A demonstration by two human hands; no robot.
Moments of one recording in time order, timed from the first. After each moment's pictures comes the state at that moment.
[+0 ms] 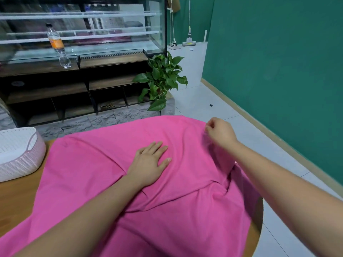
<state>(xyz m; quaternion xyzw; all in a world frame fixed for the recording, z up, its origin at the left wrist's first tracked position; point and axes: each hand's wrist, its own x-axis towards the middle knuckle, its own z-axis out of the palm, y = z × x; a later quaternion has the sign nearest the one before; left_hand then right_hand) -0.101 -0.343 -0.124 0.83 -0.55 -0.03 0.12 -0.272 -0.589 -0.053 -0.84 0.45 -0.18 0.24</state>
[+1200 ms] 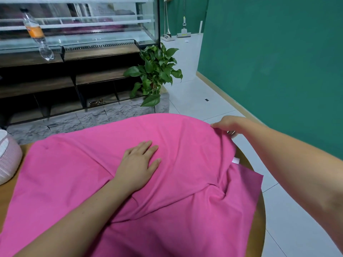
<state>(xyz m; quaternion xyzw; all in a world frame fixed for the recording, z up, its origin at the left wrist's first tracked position) -0.089 -0.349 -0.129 0.83 -0.54 0.00 0.10 -0.268 -0.707 -0.064 -0.78 0.52 0.12 0.31</state>
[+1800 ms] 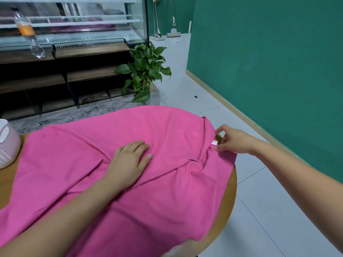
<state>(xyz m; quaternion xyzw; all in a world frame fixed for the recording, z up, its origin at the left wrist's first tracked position) -0.139 -0.303 -0.114 0.82 -0.56 0.03 0.11 -0.422 -0.602 -0.046 -0.86 0.41 0.06 0.29</state>
